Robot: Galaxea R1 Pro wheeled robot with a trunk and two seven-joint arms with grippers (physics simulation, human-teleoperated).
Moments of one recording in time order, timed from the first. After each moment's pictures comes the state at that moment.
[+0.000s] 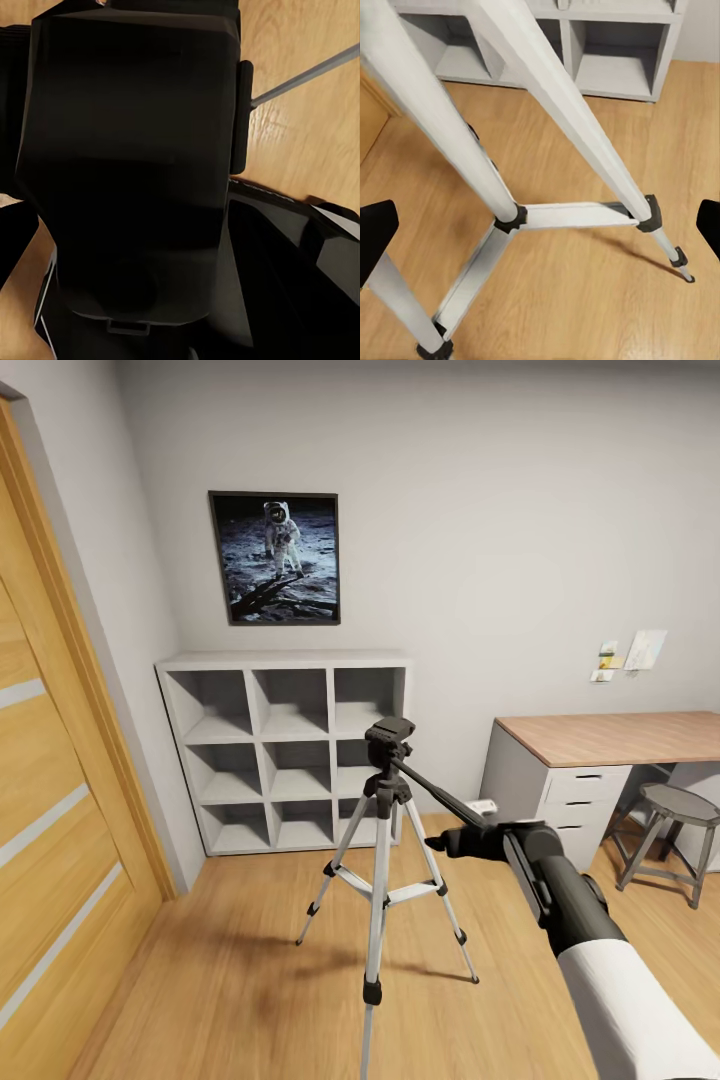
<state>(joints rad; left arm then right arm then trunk) -0.23 0.03 0.00 0.00 0.37 0.02 -0.11 -0.72 -0.06 0.02 -1.06 0.09 0.81 0.49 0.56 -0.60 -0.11</state>
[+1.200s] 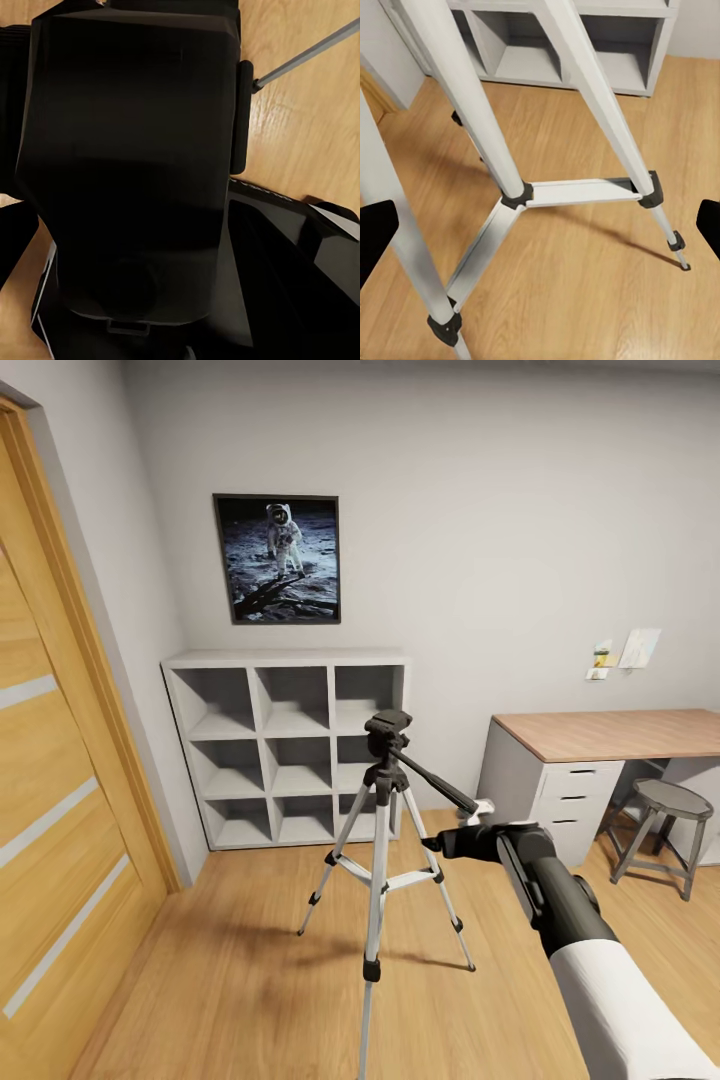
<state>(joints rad) -0.23 0.03 0.01 0.00 0.37 0.02 -0.11 -0.72 -0.03 0.01 -1.04 0.11 0.79 0.45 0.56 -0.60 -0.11</state>
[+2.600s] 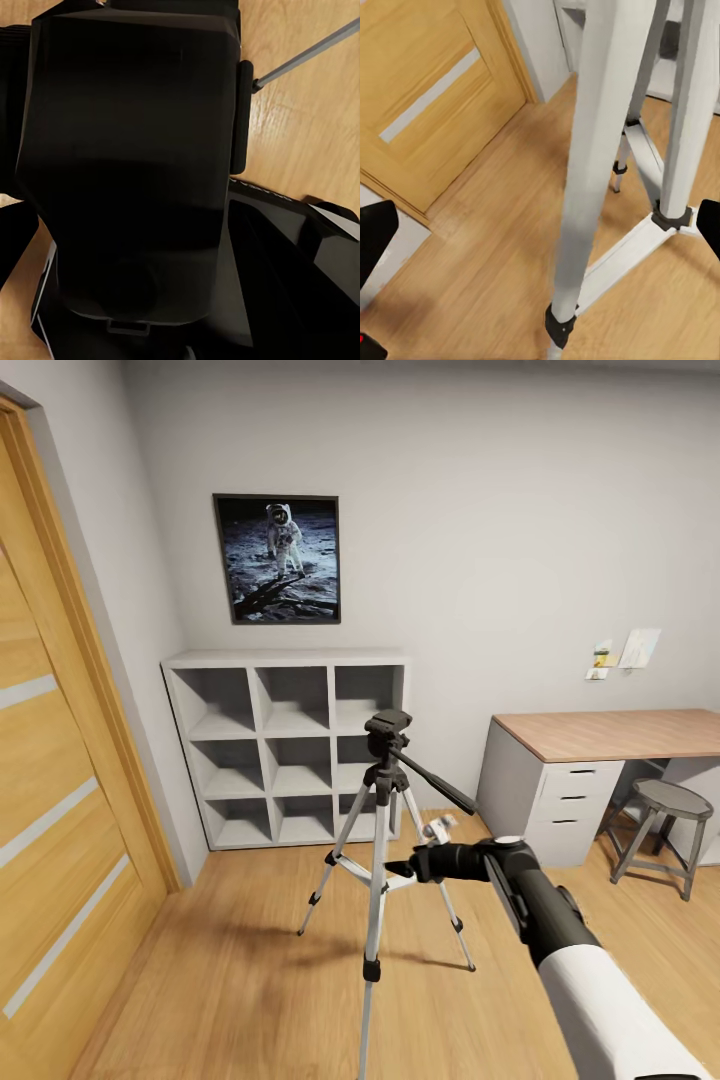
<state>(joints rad) -0.23 0.03 0.01 0.00 0.37 0.02 -0.11 -0.71 -0.01 0.03 -0.92 0.19 0.57 0.88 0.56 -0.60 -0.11</state>
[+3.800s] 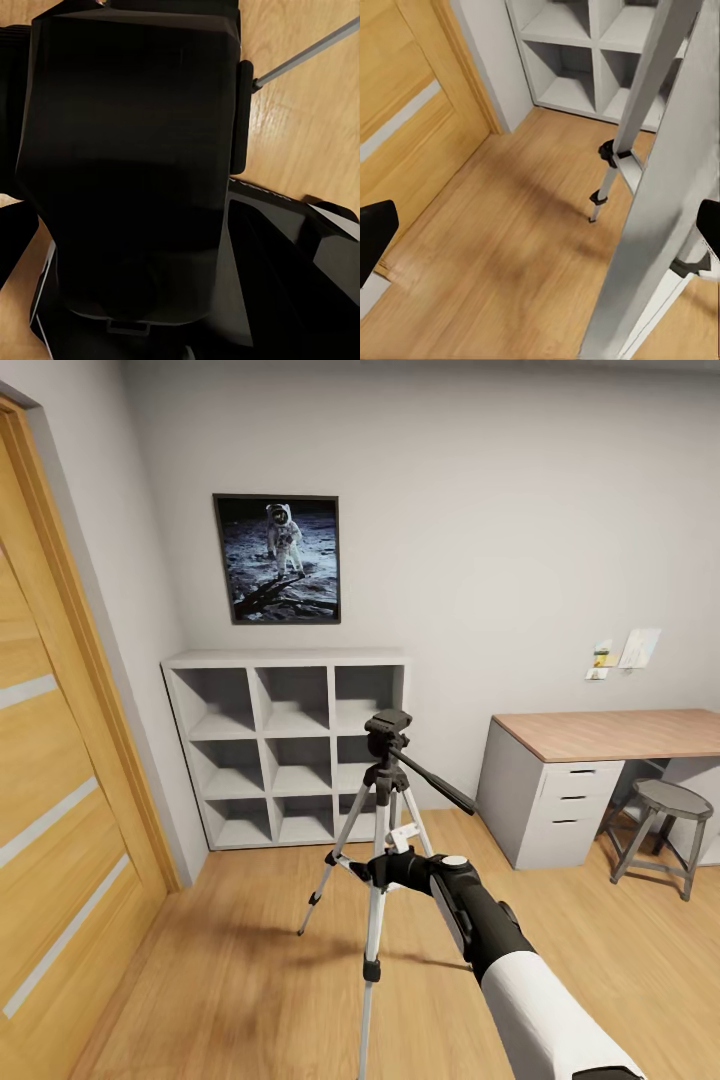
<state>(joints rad) -0.23 0.03 0.01 0.00 0.37 0.02 -0.11 -0.71 0.17 0.03 -0.76 0.18 0.37 0.54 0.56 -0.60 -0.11</state>
